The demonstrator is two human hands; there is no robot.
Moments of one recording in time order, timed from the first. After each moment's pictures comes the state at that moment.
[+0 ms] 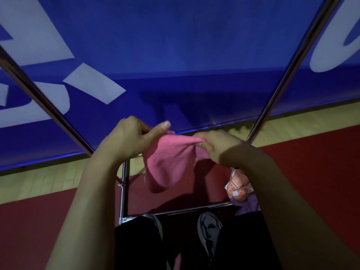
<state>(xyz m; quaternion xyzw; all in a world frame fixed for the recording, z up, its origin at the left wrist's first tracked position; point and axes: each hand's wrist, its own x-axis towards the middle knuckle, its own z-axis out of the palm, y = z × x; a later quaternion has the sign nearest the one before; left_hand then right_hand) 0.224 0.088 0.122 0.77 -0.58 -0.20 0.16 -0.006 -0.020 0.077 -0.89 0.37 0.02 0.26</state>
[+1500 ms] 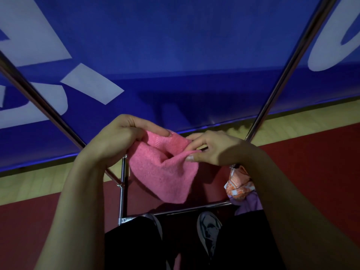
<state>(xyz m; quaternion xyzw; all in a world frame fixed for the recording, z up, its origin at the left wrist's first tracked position) 0.221 0.099 0.141 0.62 -0.48 -0.48 0.38 -0.009 -0.026 0.073 -0.88 0.20 -0.06 0.42</state>
